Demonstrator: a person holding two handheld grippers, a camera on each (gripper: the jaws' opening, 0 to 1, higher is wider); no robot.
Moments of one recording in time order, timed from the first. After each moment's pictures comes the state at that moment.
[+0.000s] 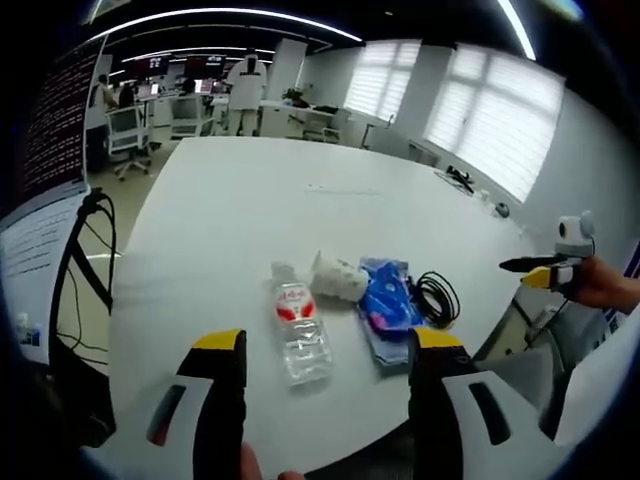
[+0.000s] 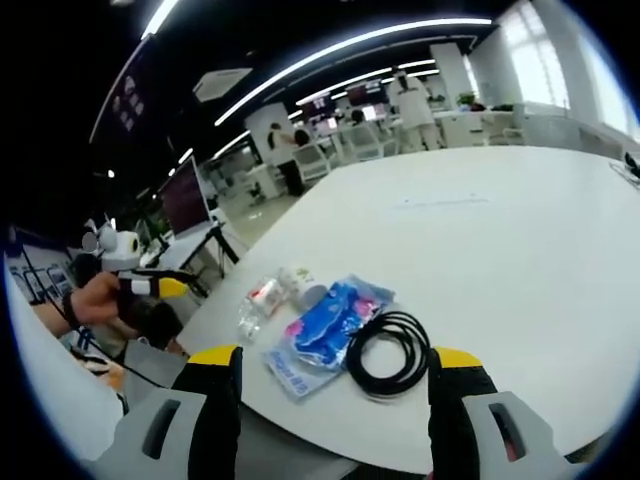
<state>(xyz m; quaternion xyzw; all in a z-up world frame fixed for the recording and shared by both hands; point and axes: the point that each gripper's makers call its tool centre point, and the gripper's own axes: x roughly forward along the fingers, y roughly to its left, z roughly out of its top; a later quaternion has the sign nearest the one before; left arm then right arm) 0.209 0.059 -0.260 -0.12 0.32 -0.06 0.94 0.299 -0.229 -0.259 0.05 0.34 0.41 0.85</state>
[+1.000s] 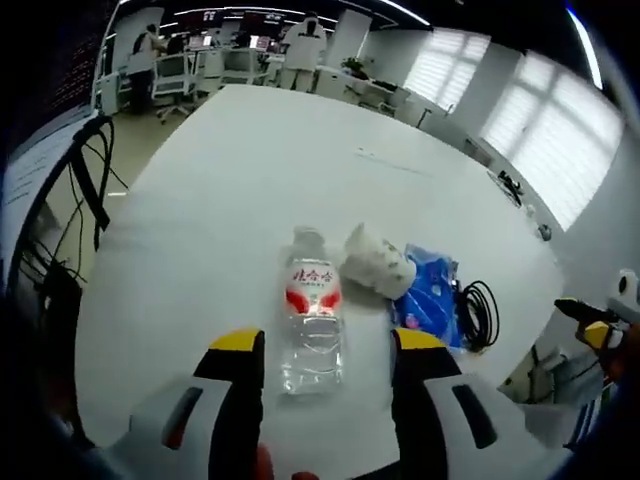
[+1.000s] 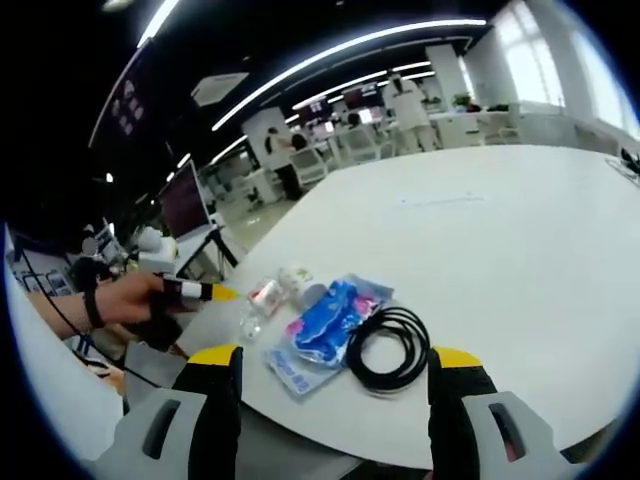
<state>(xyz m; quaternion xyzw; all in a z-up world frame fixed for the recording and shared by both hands) 0.250 0.062 -0.336 -0.20 0.39 0.05 0.90 0.290 -0.234 -0.261 0.06 0.33 0.41 0.85</state>
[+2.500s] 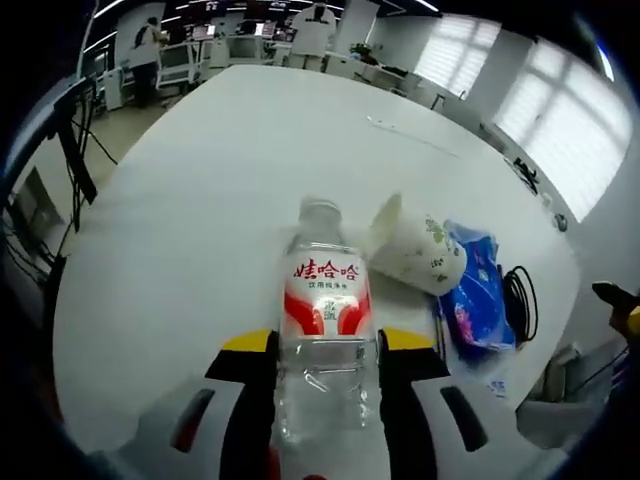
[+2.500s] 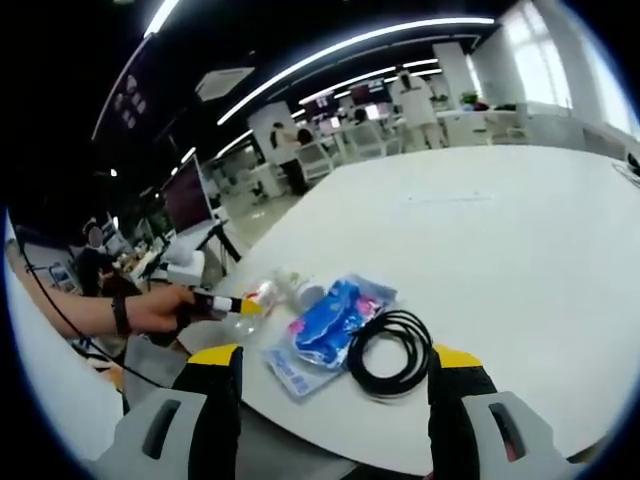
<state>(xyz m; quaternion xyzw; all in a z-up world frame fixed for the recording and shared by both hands) 0.256 0.074 -0.391 -0.18 0.42 0.06 0.89 0.297 -0.224 -0.264 0.05 0.34 0.42 0.84</state>
